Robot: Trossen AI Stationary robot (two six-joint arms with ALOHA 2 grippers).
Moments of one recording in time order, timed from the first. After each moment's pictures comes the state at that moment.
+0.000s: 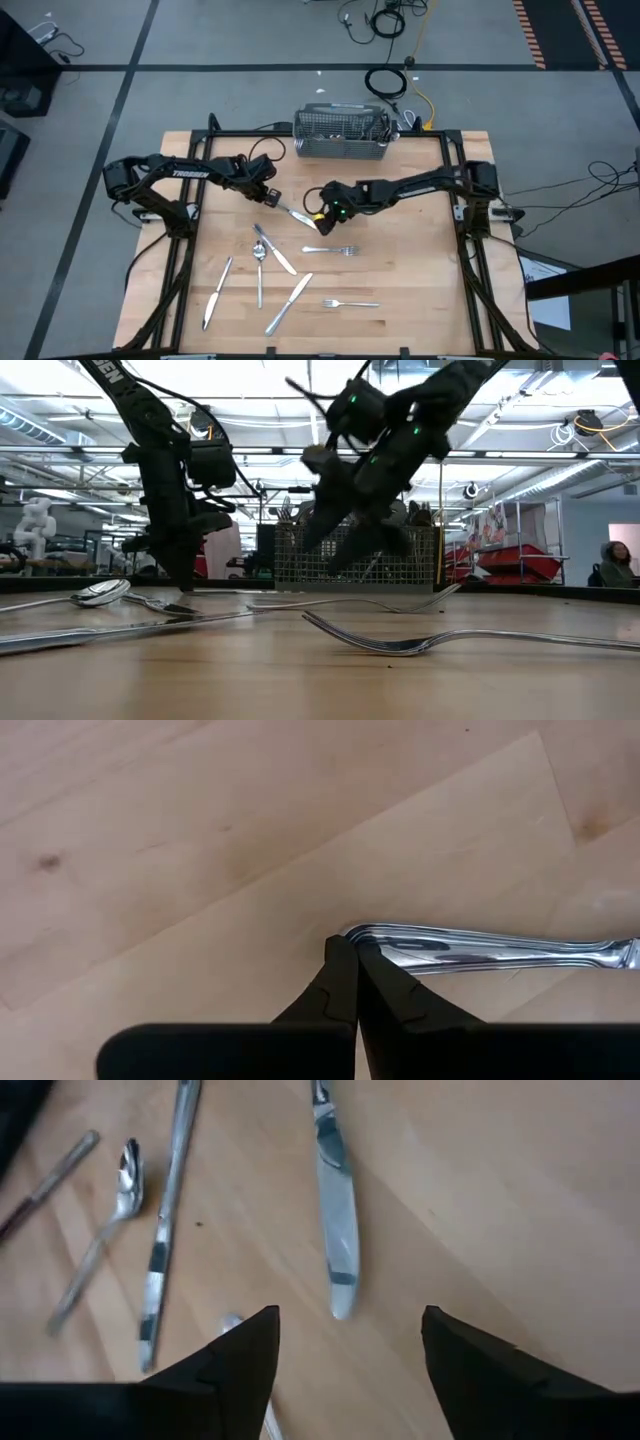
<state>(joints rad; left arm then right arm) 0.46 1.51 0.68 -0.48 0.06 -0.65 -0.08 1.89 1.15 -0.13 -0.12 0.80</state>
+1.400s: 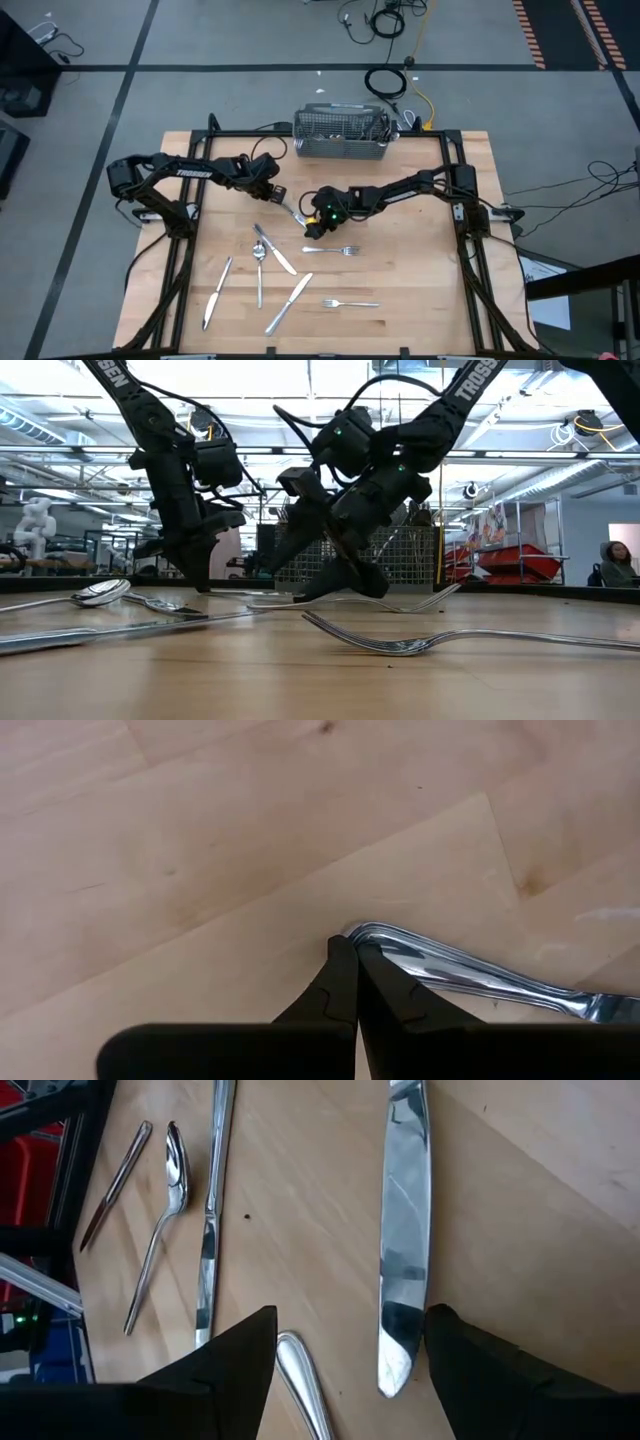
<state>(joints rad) 0.46 1.55 0.68 -0.37 0.08 -0.73 -0.08 2.07 1.15 0.11 -0.31 0.92</state>
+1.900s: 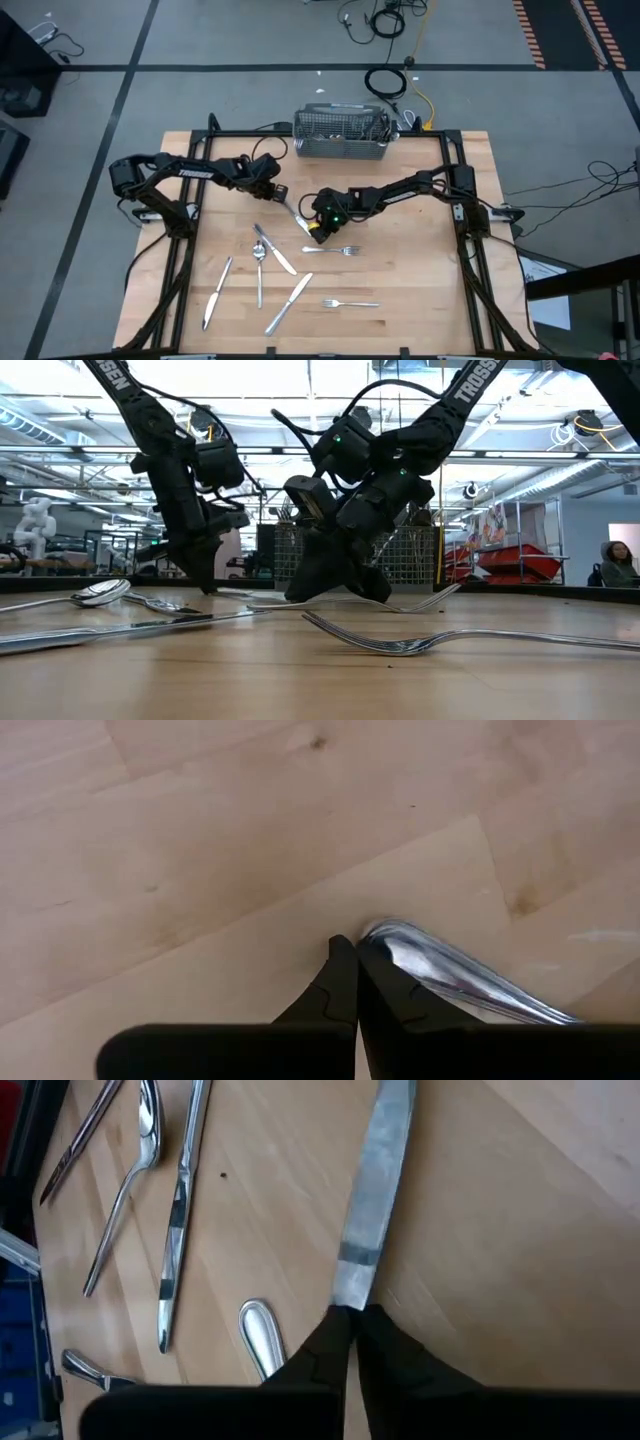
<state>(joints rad) 0.46 1.55 0.67 -0.31 0.08 -0.76 -0.08 2.08 1.15 0.08 -0.33 0.80</state>
